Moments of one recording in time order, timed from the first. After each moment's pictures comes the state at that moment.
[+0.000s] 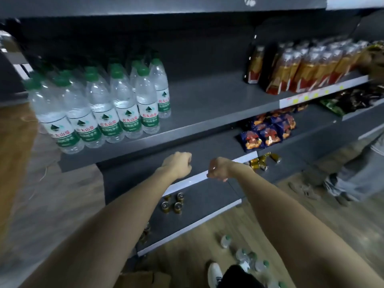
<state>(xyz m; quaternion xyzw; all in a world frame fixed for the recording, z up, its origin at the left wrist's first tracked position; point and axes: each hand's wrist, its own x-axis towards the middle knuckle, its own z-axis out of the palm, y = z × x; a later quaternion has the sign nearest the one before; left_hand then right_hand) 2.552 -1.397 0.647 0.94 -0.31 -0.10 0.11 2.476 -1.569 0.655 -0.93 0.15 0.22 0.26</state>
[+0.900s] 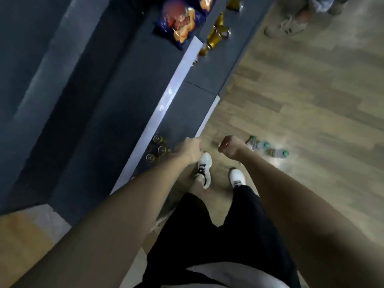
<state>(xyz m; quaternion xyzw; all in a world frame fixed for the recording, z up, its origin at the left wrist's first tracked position) 2.511 -1.635 0.411 0.82 -0.42 -0.37 -0.11 2.376 -1.724 0.372 -0.70 0.48 0.20 0.50</state>
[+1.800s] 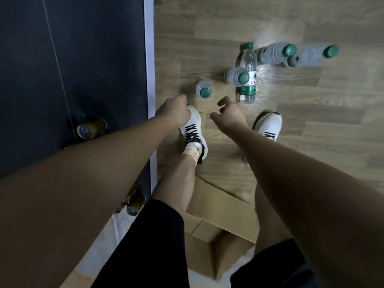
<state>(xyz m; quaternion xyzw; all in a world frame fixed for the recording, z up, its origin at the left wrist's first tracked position) 2.555 -1.672 -0.050 0.70 -0.50 -0.47 -0.20 2.385 -1.662 -0.048 -0.43 0.71 0.12 0.54</state>
